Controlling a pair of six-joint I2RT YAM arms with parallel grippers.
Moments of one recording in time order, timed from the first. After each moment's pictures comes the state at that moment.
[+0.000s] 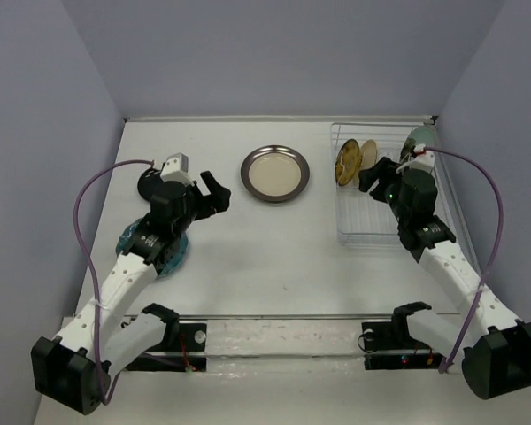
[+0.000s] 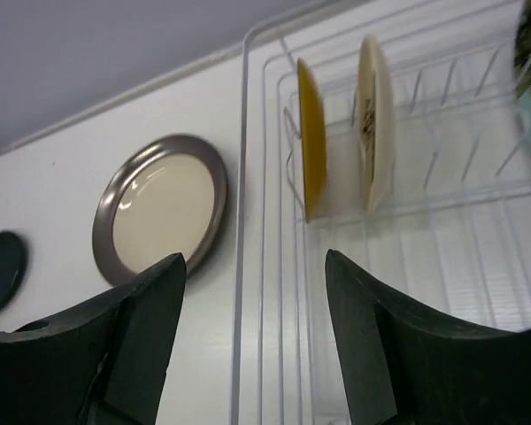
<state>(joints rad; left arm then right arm) -0.42 0.88 0.74 -0.23 -0.09 -0.57 0.23 0.99 0.78 0.00 0.15 0.48</state>
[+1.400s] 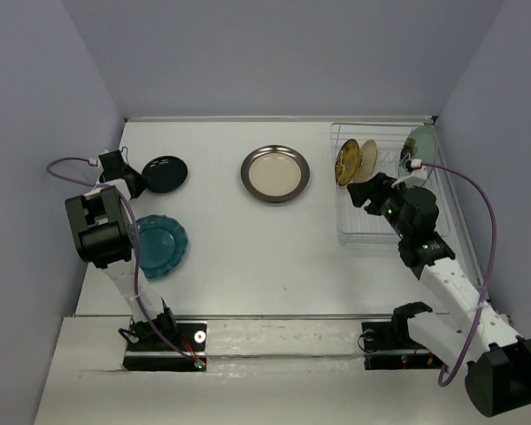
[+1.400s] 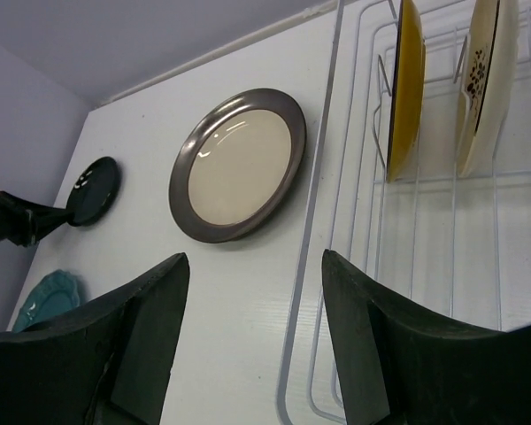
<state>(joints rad) 0.33 1.93 1.15 0.01 0.07 -0.60 0.24 0.87 0.59 0.12 -0.08 0.57</state>
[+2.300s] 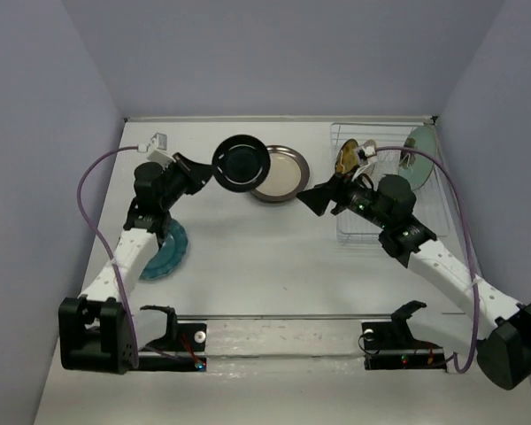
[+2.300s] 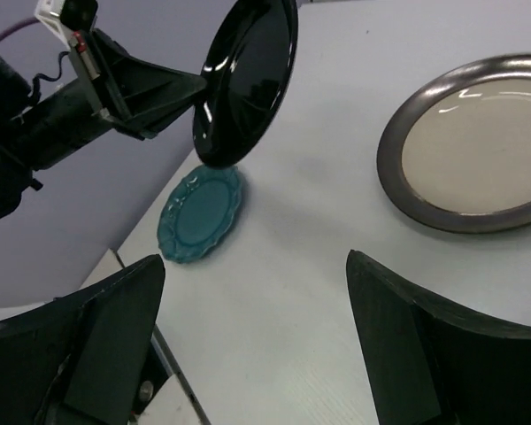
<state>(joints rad) -0.06 1.18 0.77 0.25 0.34 -0.82 0.48 0.99 0.74 0.22 -0.36 0.57</state>
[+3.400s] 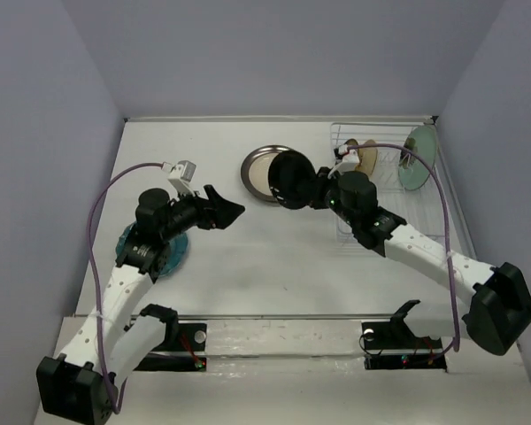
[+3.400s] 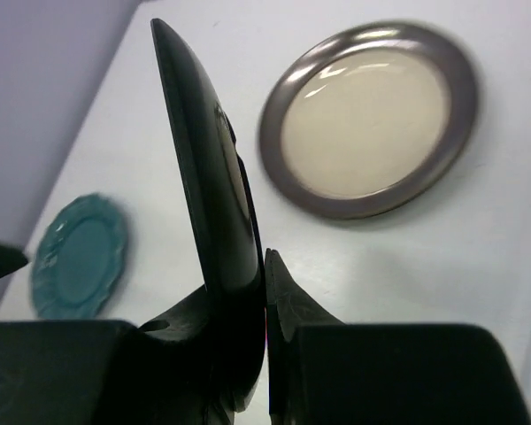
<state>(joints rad) -0.29 0.83 0.63 -0.03 0.50 -0.58 0.67 1.25 0.83 0.18 0.09 0.56</state>
